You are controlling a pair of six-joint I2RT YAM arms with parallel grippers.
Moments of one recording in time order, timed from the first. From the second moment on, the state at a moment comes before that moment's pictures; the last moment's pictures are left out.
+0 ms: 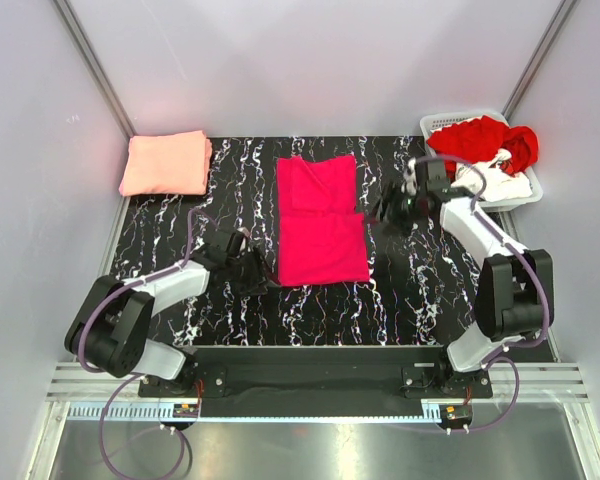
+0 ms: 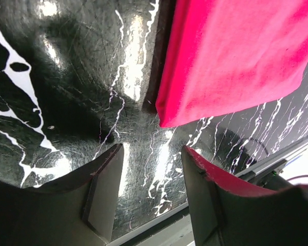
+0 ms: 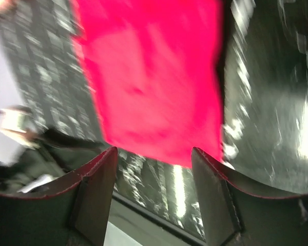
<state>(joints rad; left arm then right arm) -0.43 1.41 0.62 -0.19 0.33 -0.82 0.16 1.63 1.28 -0.56 -0.47 0.56</state>
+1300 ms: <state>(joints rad) -0.48 1.47 0.53 0.07 0.35 -0.95 0.19 1.68 0.84 -0.42 -0.50 0.60</state>
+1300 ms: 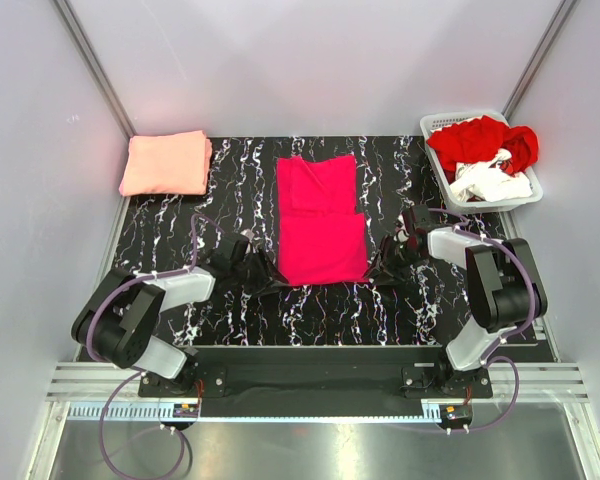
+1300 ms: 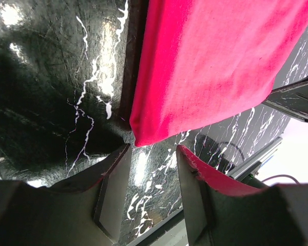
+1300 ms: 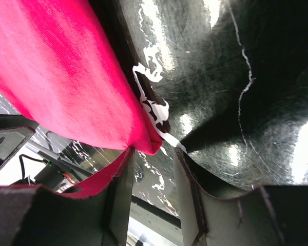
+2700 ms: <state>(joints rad) -0.49 1.52 0.54 0.15 0.33 -0.97 0.20 1.72 0.86 -0.42 -0.52 0.61</state>
